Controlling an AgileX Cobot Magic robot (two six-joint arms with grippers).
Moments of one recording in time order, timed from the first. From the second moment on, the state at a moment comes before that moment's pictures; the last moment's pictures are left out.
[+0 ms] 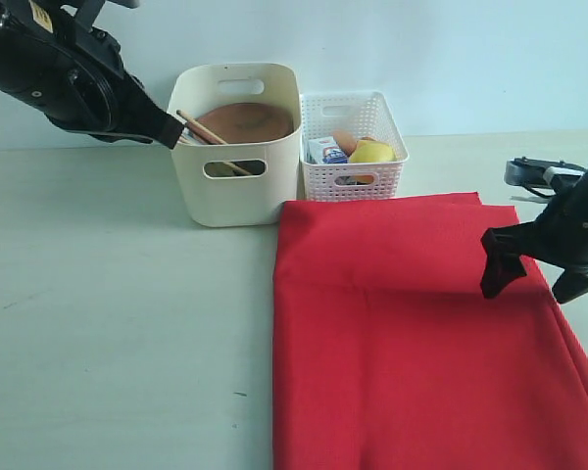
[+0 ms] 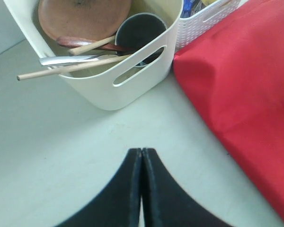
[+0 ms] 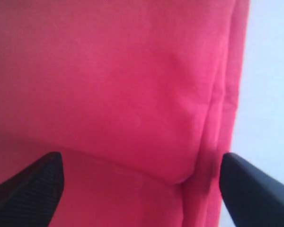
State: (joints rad) left arm -0.47 1.56 -1.27 -0.03 0.65 0.18; right arm -0.04 1.97 -1.16 0.29 0.79 -0.27
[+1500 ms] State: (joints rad) left arm -0.47 1.52 -1.27 -0.02 0.66 0.18; right arm -0.20 2.06 -1.21 -0.41 0.77 0.20
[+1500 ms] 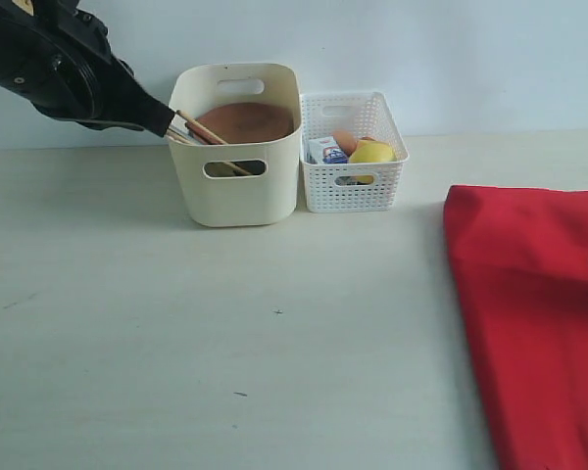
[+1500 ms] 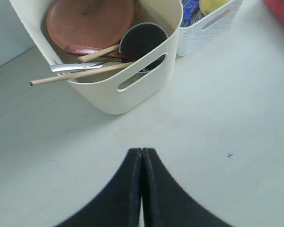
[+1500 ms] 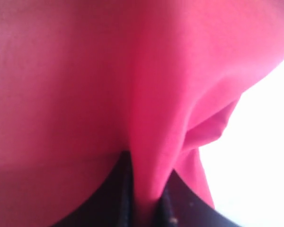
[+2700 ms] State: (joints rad) left arm -0.47 1.52 -1.27 -0.02 0.66 0.19; right arm -0.16 1.91 -1.36 0.05 0.74 -0.05
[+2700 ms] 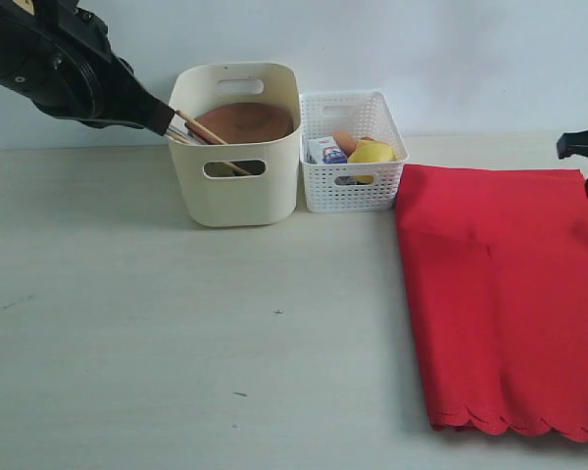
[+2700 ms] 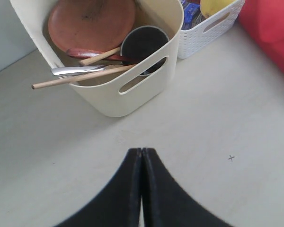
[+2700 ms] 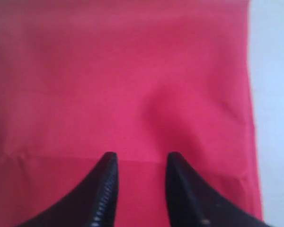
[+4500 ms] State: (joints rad) left arm -0.47 1.30 -1.27 -0.13 0.60 0.18; right arm -0.07 2.41 -1.86 0.13 0.75 -0.09
